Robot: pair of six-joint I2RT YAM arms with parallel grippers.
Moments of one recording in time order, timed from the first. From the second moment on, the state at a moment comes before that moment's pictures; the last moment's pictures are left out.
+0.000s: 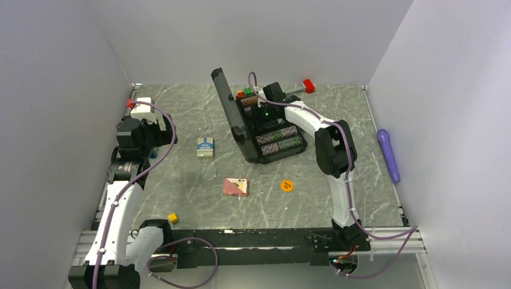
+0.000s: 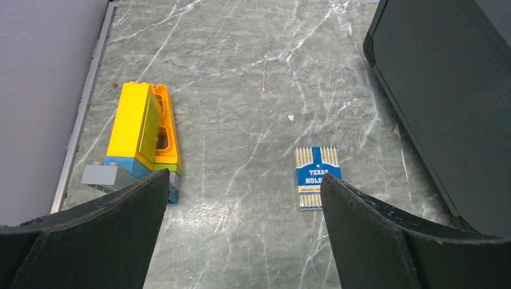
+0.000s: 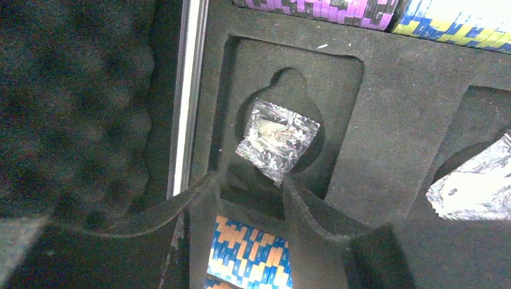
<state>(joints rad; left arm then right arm) 0.02 0.86 0.84 -0.29 0.01 -0.07 0.47 2.19 1.77 -0.56 -0.27 0.11</state>
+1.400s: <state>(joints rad) 0.02 0.86 0.84 -0.29 0.01 -0.07 0.48 2.20 1.73 -0.44 -0.17 0.16</state>
